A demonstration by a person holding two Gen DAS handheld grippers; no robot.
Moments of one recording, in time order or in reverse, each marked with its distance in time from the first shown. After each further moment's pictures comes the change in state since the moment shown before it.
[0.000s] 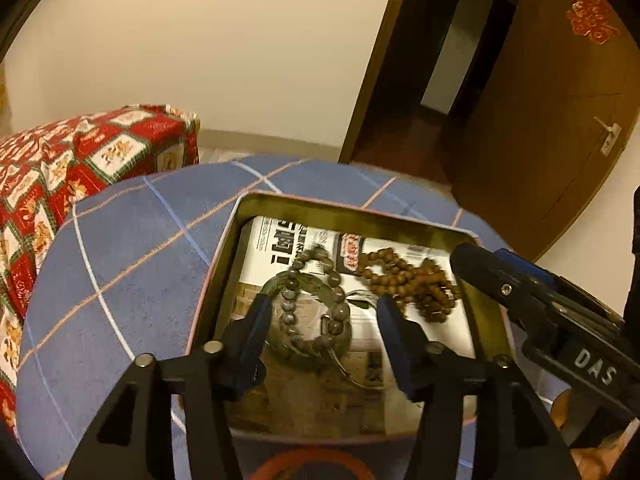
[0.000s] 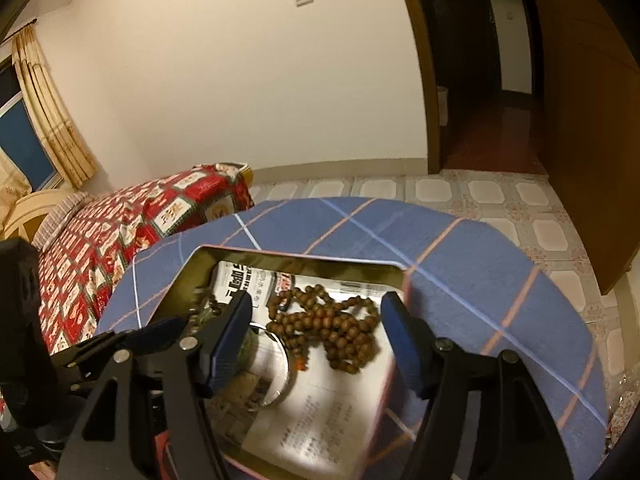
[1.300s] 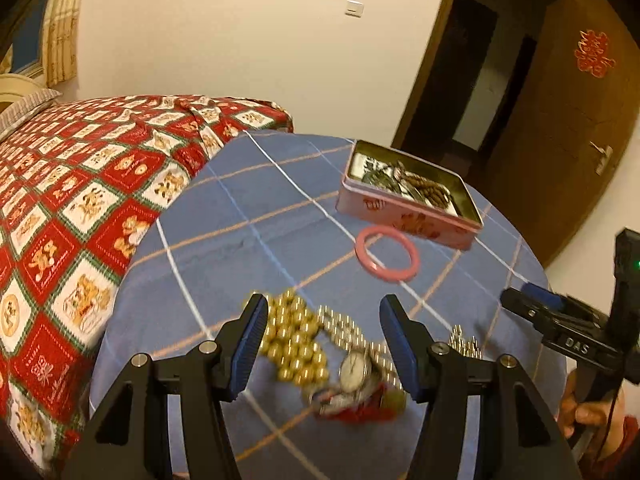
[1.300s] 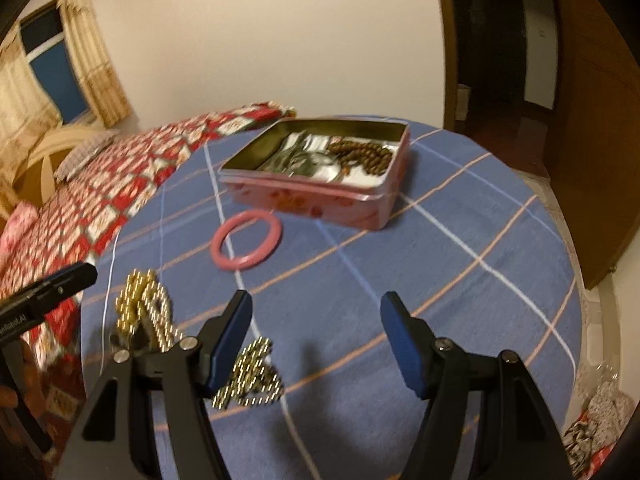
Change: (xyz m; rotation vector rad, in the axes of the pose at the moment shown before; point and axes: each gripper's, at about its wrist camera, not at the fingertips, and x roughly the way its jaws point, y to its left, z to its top) left arm -0.176 0.058 -0.163 -0.113 -0.103 0.099; right arm -0.099 0.046 -0.143 -0.191 0.109 0.054
